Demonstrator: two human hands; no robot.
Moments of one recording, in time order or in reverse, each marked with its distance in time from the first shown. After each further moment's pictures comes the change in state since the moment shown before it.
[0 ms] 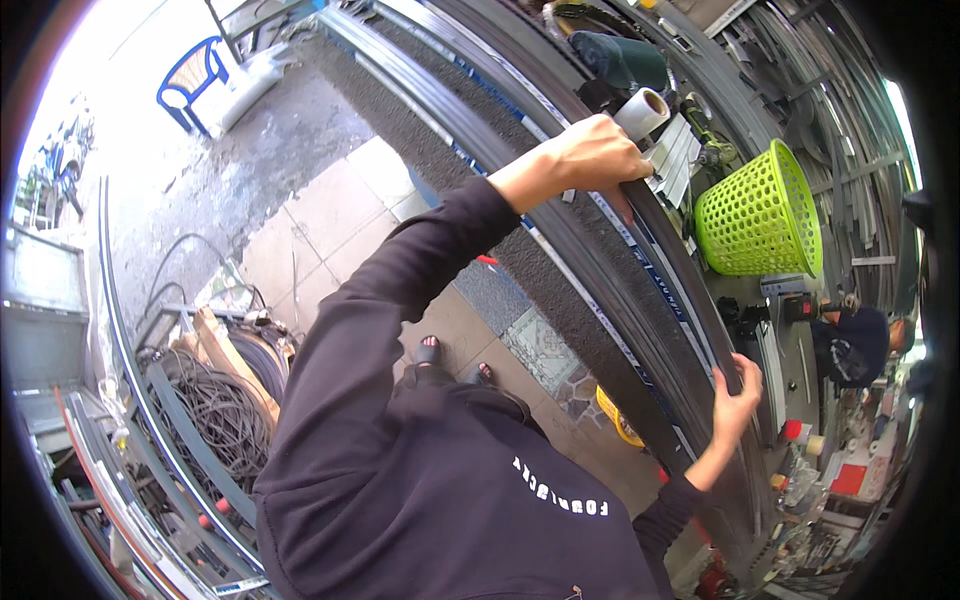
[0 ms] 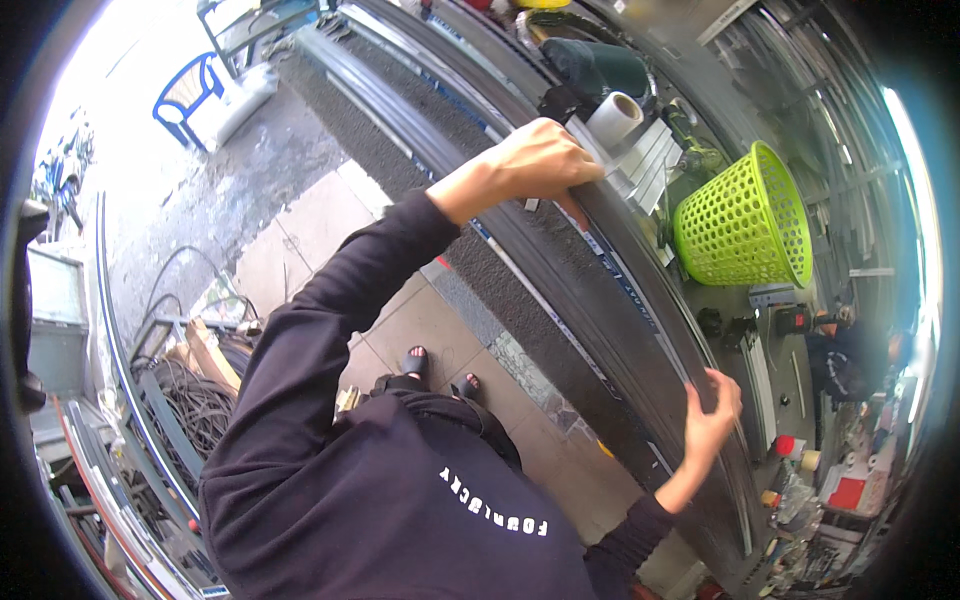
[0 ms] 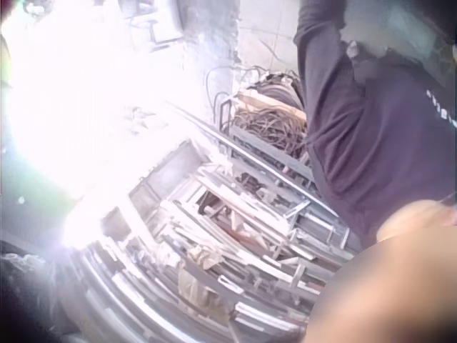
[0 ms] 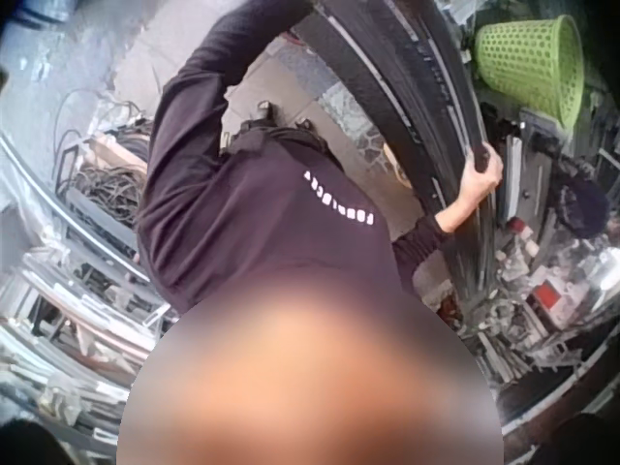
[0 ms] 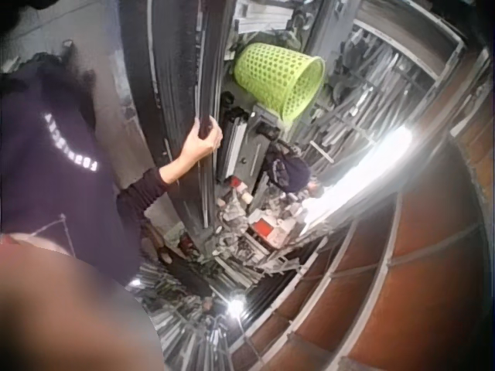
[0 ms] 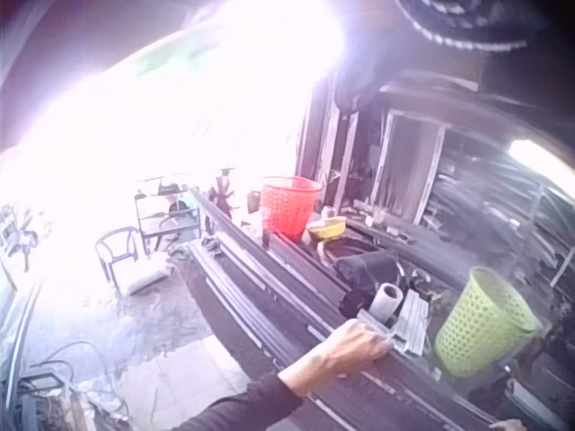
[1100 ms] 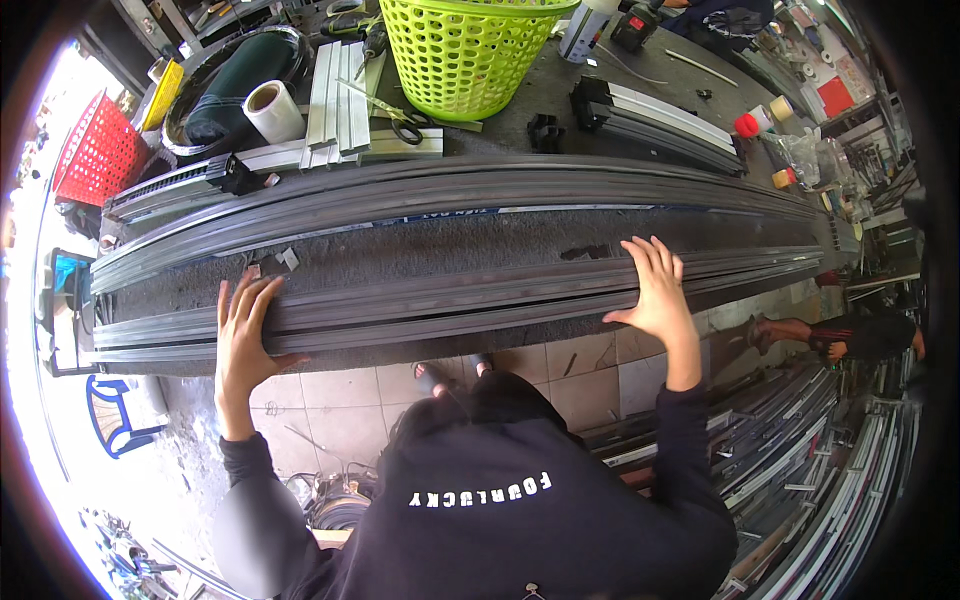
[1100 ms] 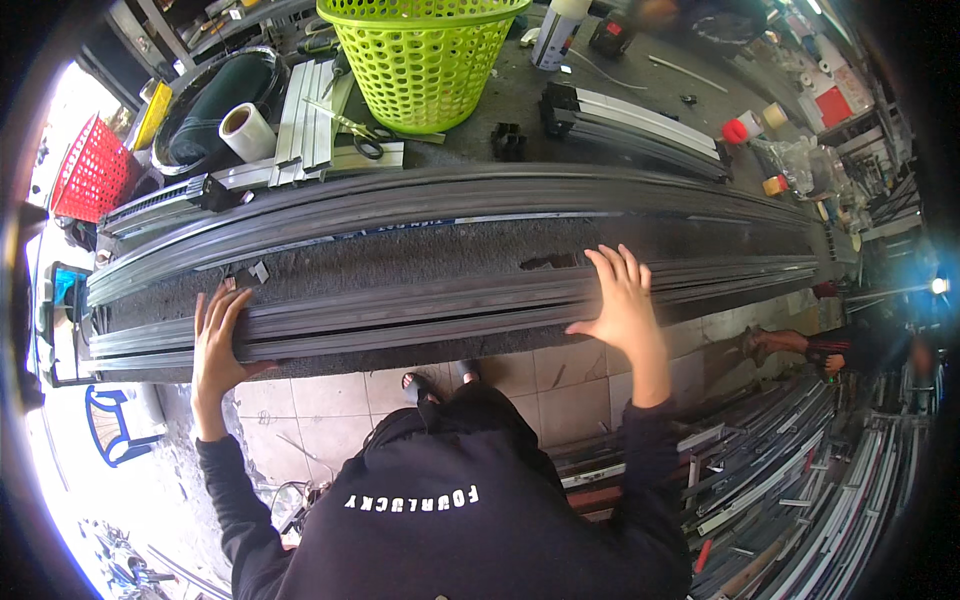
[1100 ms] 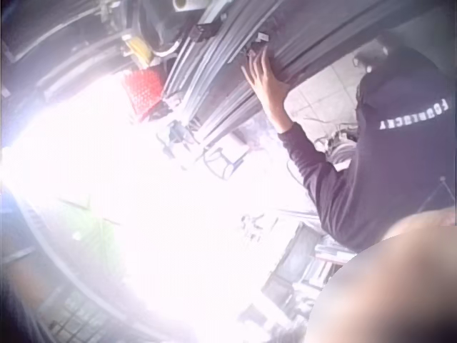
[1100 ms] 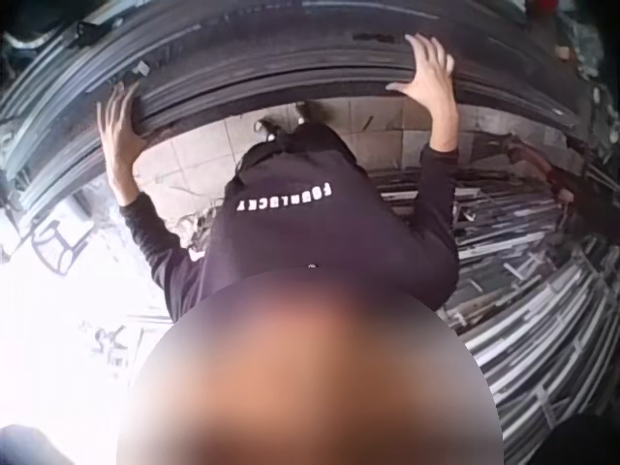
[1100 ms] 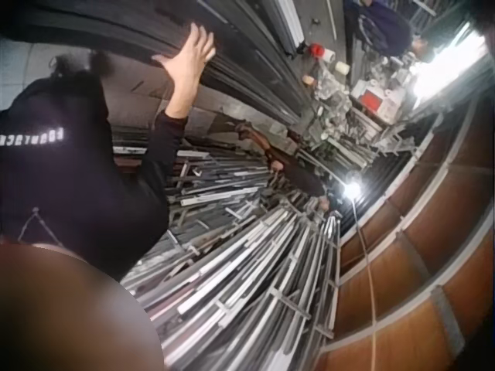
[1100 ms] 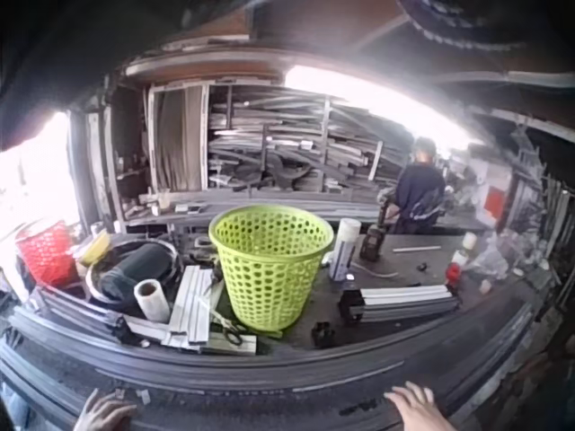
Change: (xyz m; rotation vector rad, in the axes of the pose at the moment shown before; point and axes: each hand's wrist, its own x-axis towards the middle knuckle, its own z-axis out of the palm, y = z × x) left_hand -0.088 0.015 0.006 -0.105 -0.518 -0.184; right_hand -0.114 0.047 0.005 -0.300 -0.266 0.331
